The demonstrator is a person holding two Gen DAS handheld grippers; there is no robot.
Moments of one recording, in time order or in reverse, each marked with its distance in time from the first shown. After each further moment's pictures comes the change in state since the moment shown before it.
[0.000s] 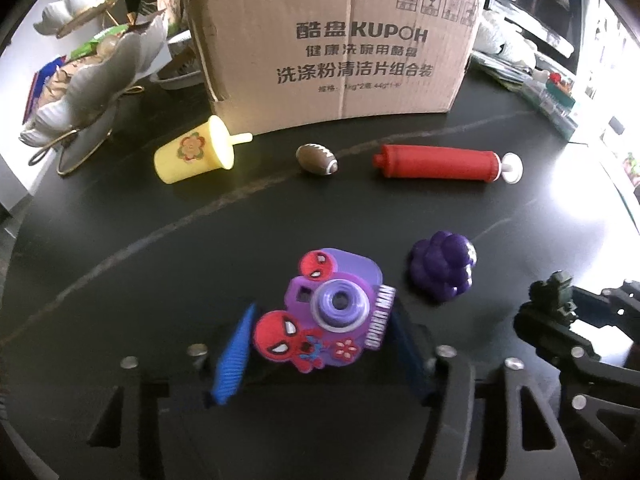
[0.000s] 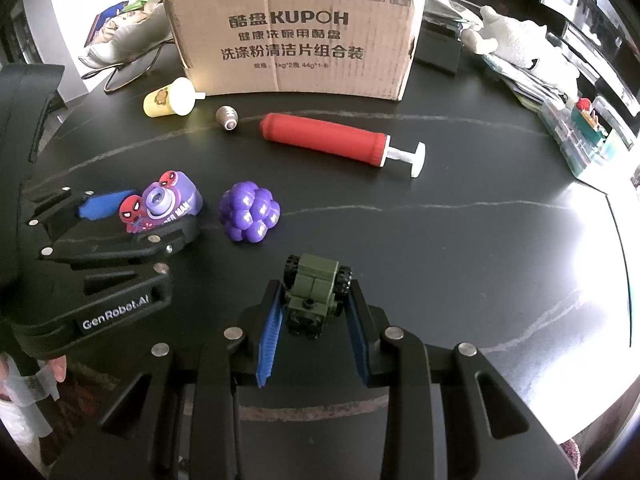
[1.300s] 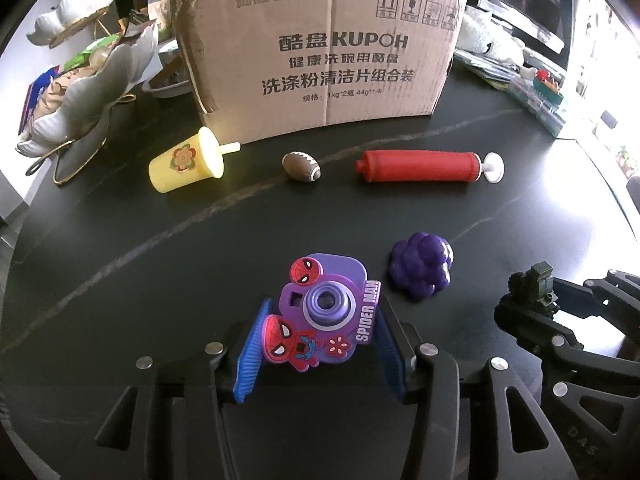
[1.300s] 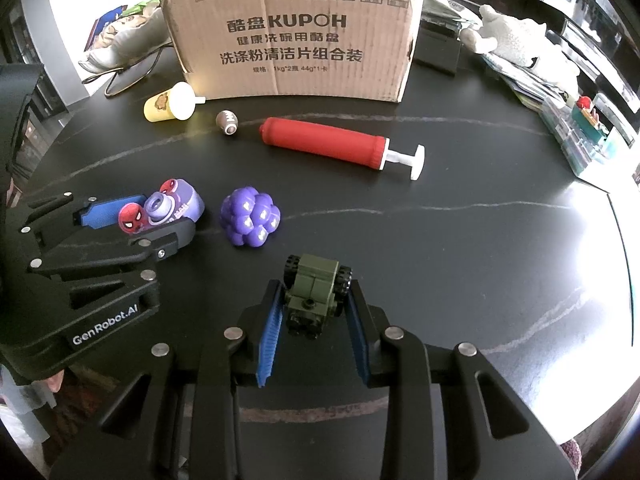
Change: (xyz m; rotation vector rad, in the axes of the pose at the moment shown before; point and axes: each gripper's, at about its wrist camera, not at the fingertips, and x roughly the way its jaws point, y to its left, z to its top) left arm -0.007 -0.011 -0.001 0.031 0.007 -0.014; right arm -0.001 -0.001 0.003 0.009 -0.001 0.010
